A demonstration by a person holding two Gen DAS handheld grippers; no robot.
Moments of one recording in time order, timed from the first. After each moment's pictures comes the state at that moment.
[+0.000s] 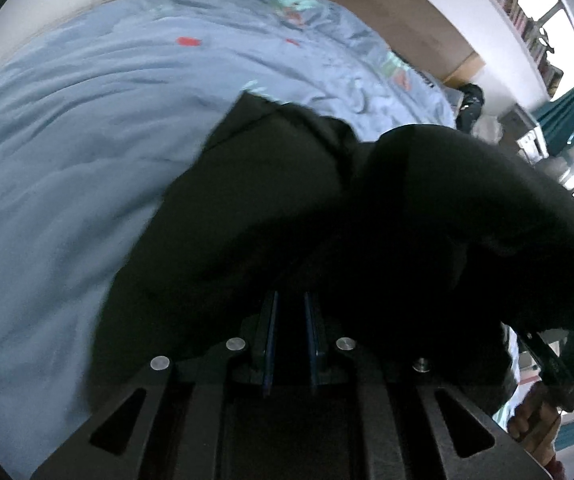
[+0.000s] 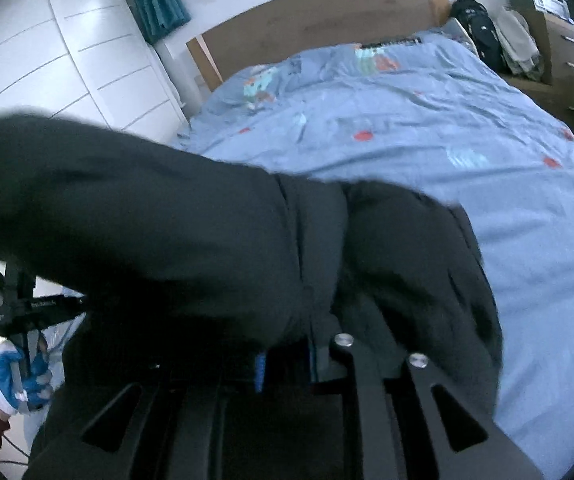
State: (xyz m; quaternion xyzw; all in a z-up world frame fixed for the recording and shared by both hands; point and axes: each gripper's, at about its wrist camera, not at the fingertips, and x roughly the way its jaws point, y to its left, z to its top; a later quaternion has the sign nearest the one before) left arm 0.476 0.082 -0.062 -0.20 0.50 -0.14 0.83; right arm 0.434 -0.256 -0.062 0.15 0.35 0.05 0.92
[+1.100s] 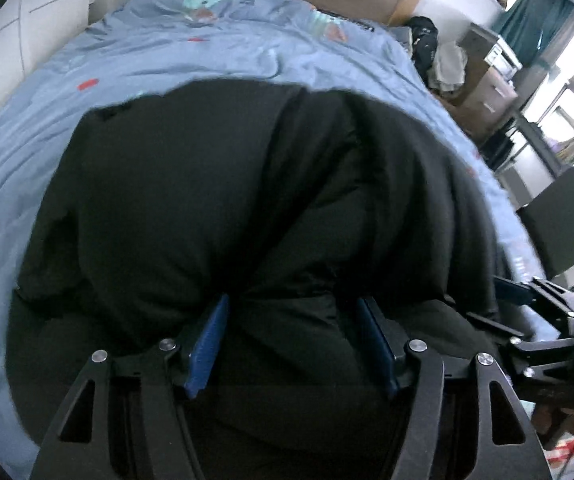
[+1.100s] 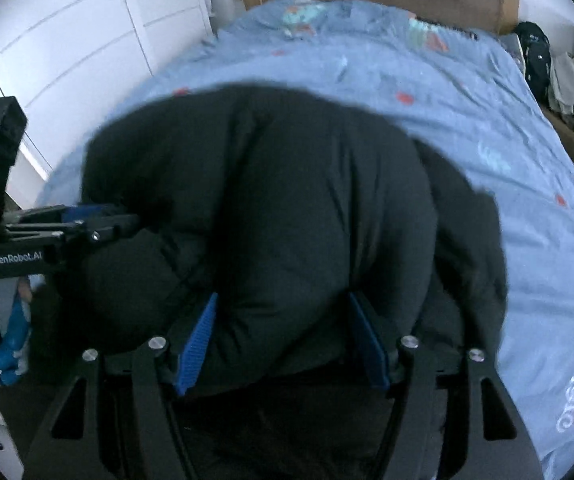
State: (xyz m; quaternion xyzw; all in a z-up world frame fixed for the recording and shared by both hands) left arm 0.475 -0.059 -0.062 -0.05 0.49 -0.19 0.85; right arm 0.433 -0.186 -0.070 0.00 0.47 0.07 0.88
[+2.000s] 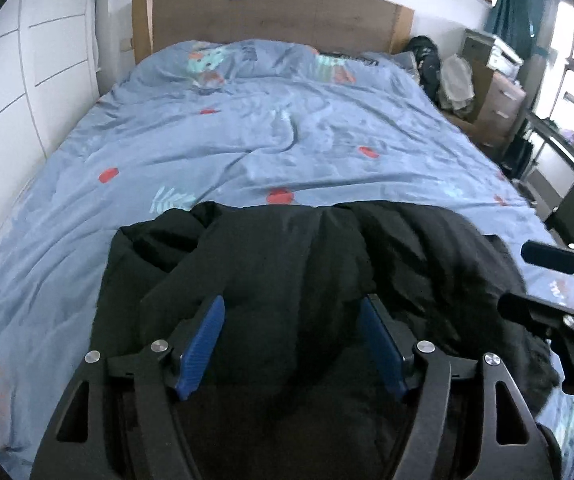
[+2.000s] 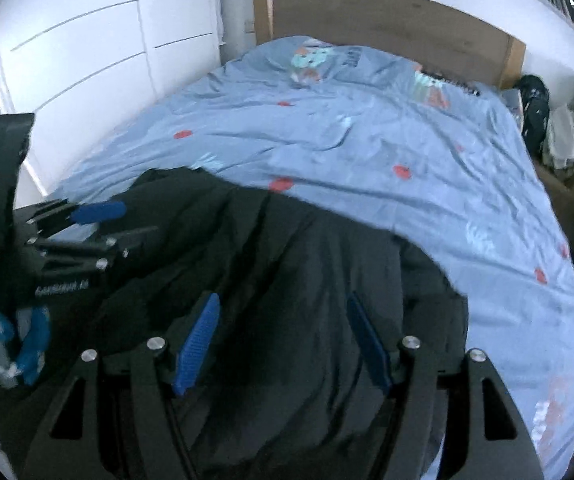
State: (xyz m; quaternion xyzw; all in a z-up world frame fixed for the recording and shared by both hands) left arm 0.533 -0.070 -0.014 0.02 0.42 -0.15 0.90; right arm 0.485 -0.166 -0.004 -0.05 0.41 0.06 0.91
